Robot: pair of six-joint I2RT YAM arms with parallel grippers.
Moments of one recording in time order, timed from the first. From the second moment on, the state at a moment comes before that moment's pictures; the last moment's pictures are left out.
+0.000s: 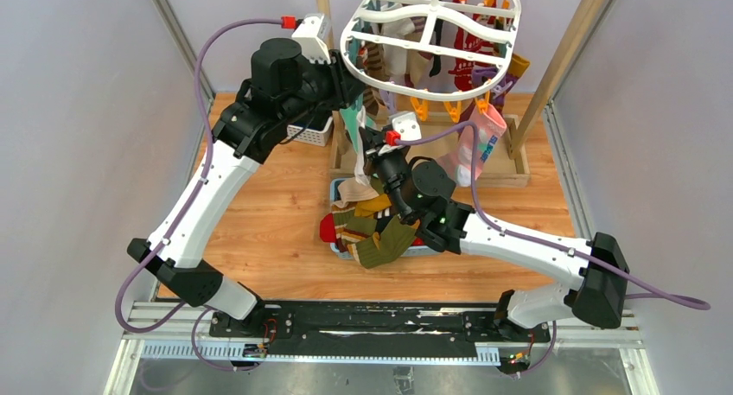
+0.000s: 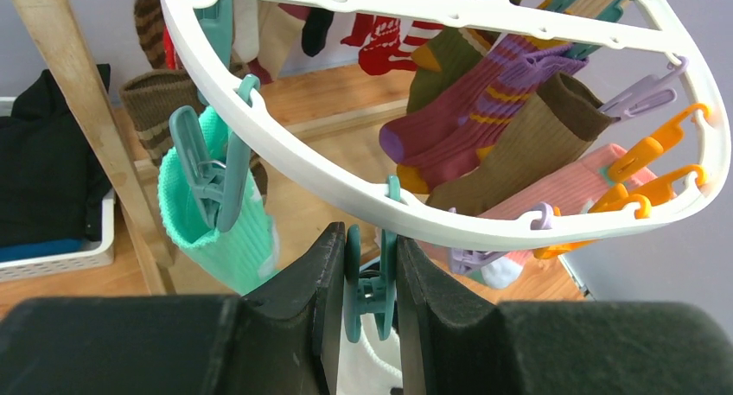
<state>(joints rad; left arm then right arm) -0.59 1.49 1.90 -0.58 0.03 -0.37 1.11 1.35 1.10 0.54 0.63 -0.12</state>
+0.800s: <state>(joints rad) -0.60 1.49 1.90 -0.58 0.00 -0.35 1.10 1.37 1.15 0.58 0.62 -0.13</state>
